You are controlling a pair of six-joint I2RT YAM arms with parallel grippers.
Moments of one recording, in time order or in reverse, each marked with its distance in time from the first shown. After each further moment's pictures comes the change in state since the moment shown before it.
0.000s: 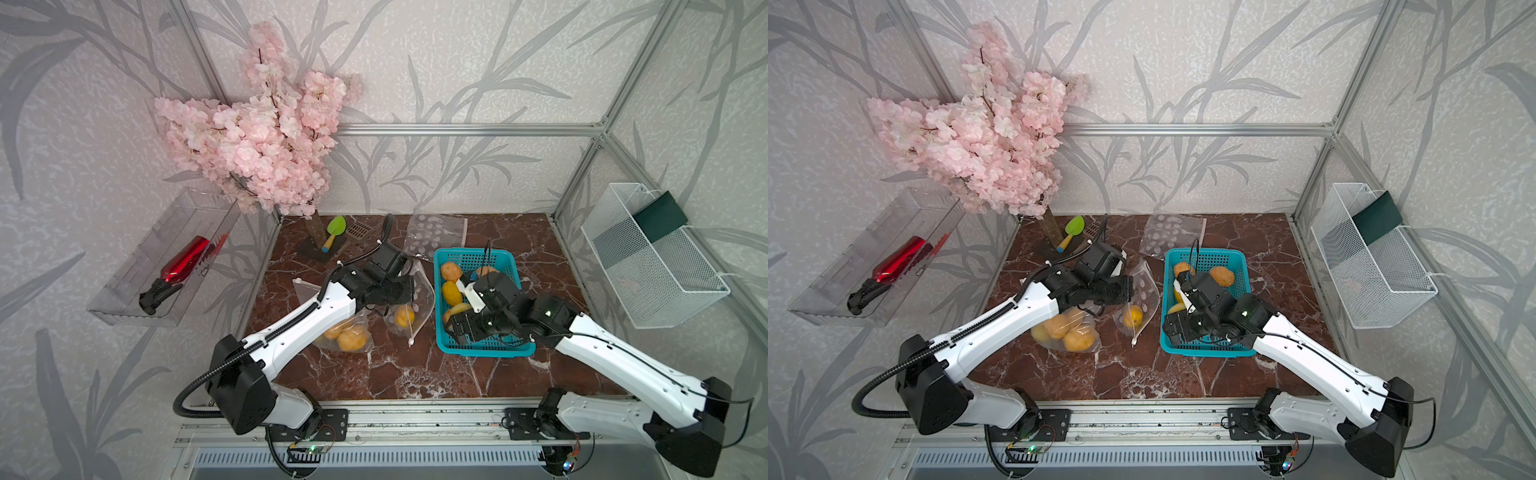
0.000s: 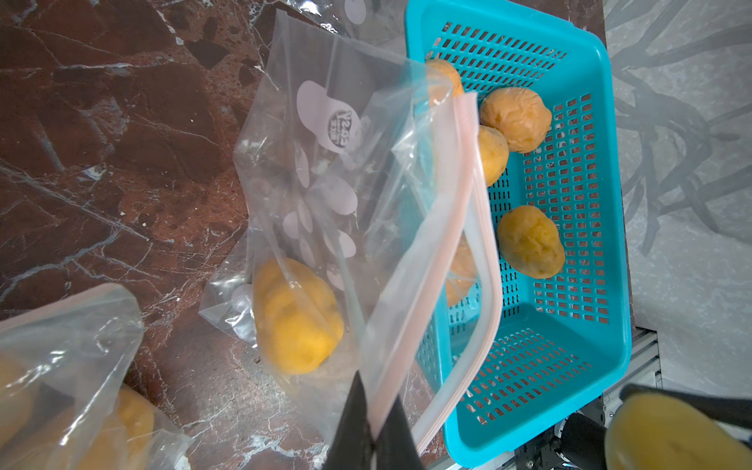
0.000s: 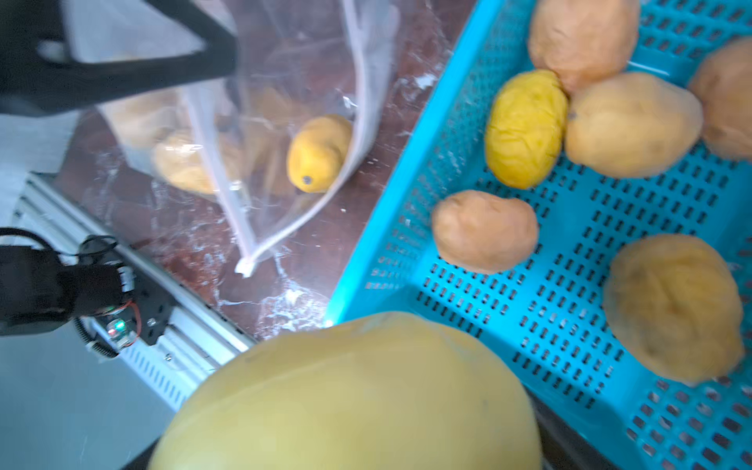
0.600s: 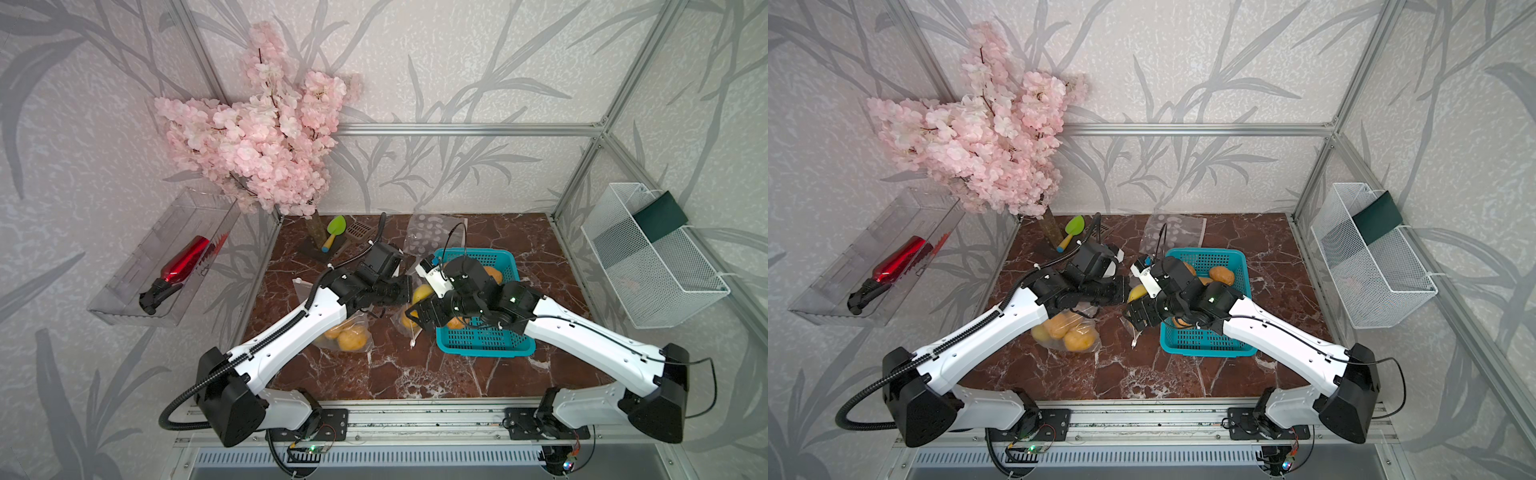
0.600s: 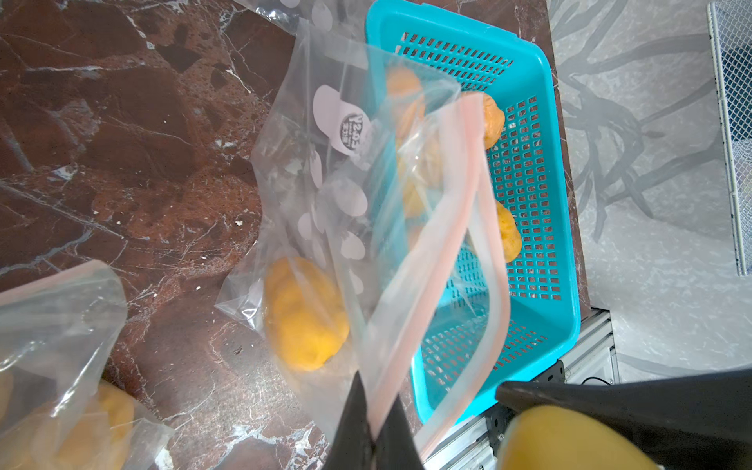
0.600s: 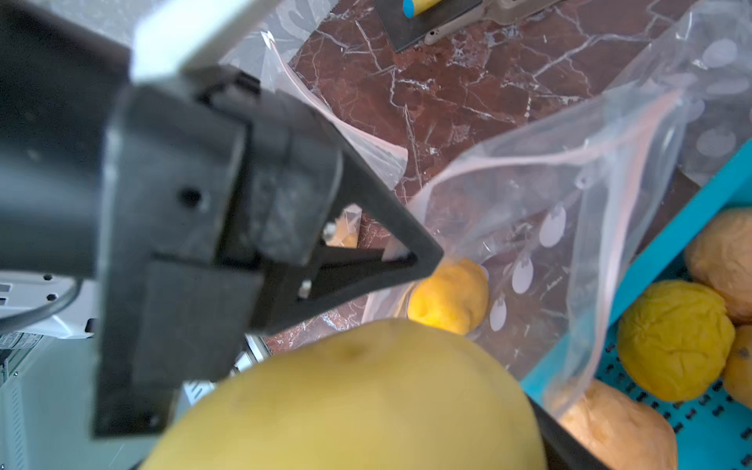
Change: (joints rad) left arm 0.000 -0.072 -0.017 0.009 0.067 -0.010; right arm 0.042 0.235 0.145 0.294 -0.121 -0.135
